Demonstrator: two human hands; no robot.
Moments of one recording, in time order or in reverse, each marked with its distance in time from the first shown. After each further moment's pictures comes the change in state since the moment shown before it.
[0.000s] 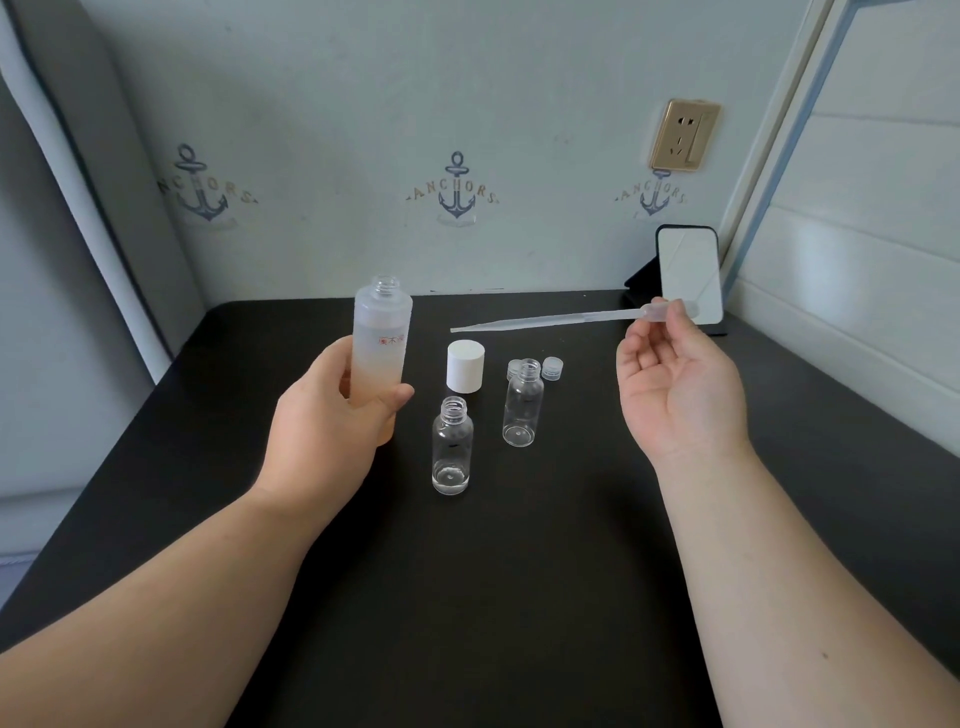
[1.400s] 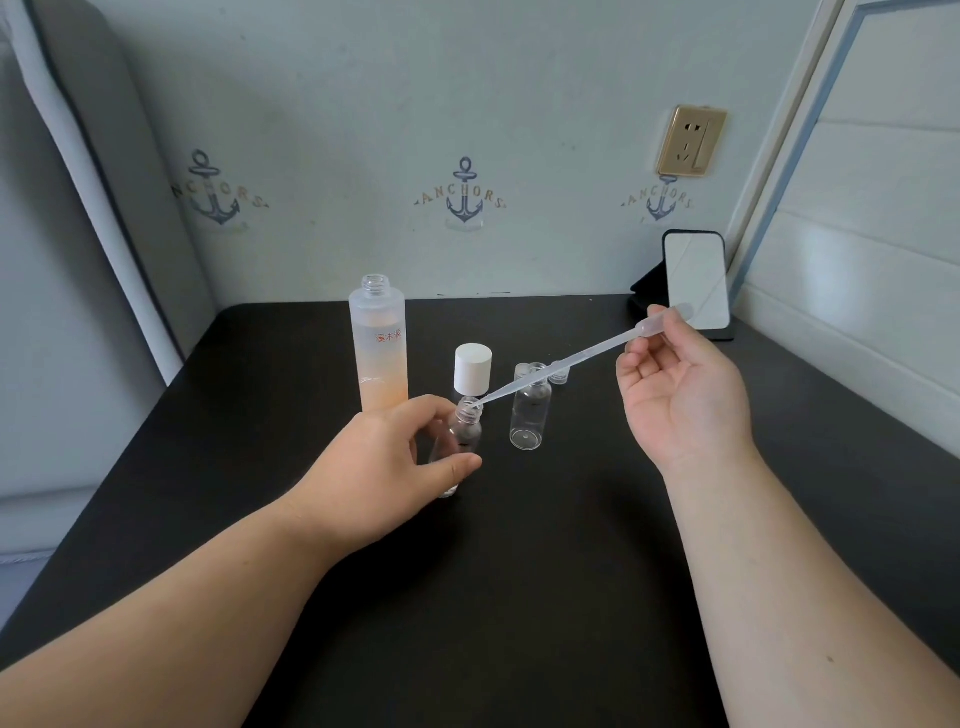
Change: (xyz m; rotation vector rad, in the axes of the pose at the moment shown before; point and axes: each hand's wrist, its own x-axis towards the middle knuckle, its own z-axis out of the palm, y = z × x) left_hand -0.022 0.014 0.001 0.148 -0.394 0.285; right_hand 0.005 0.002 -0.006 -0.100 -0.002 0.024
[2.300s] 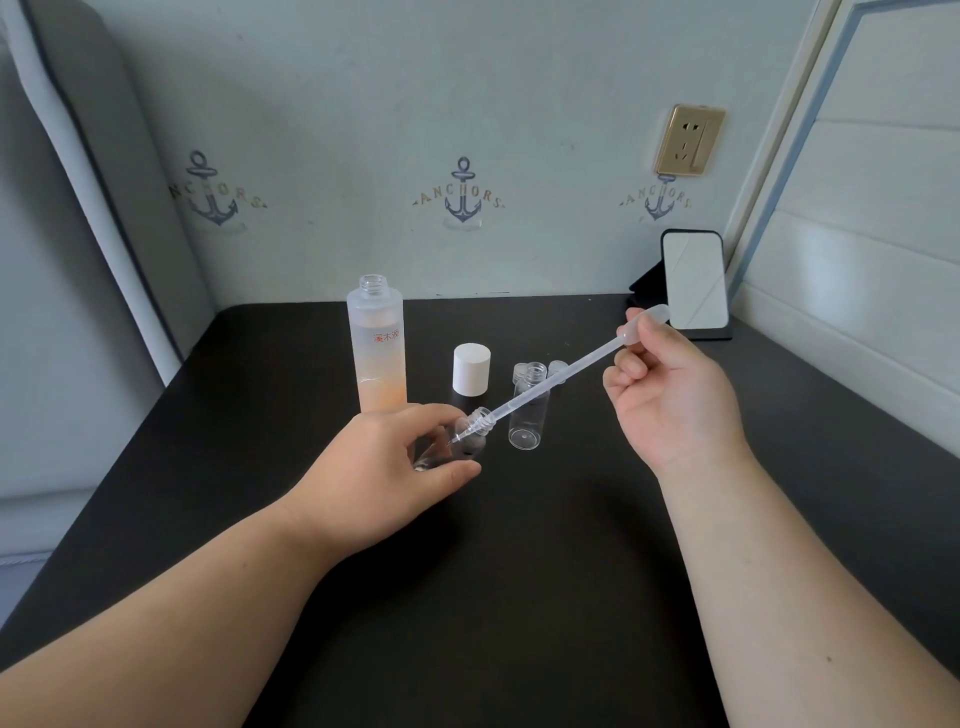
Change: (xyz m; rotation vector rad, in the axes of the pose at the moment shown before) left_hand -0.001 -0.001 -0.001 -0.019 -0.023 0.079; right_hand 0.000 0.003 0.001 -0.151 -0.136 0.013
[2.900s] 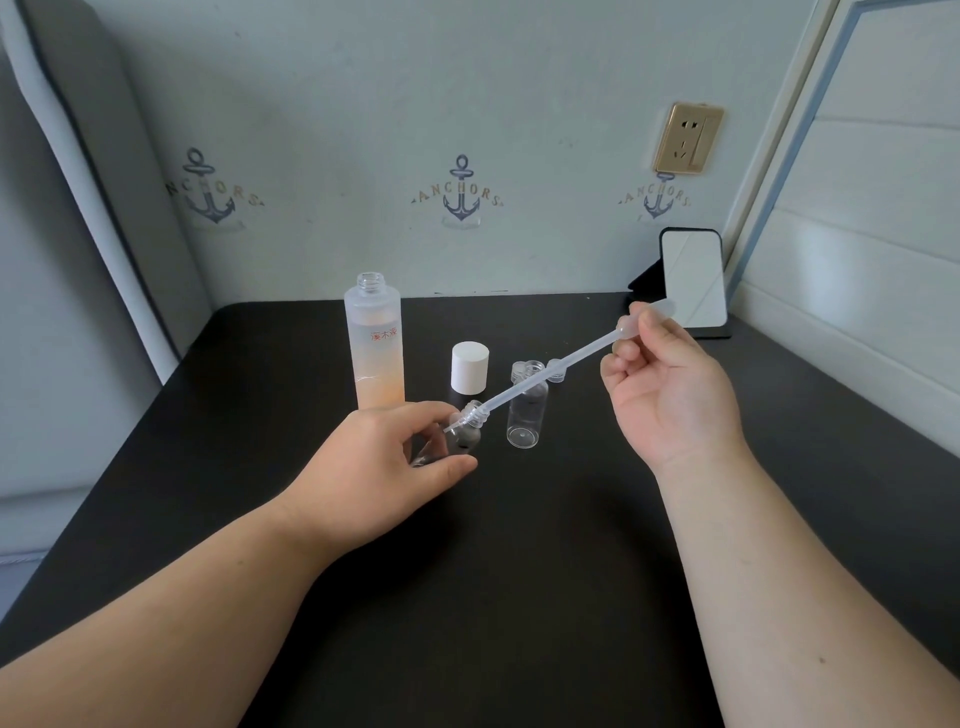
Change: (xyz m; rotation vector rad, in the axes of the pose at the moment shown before) left_hand 0.001 -0.007 0.002 0.003 0.014 0.001; right_hand 0.000 0.001 0.000 0.060 -0.047 -0.024
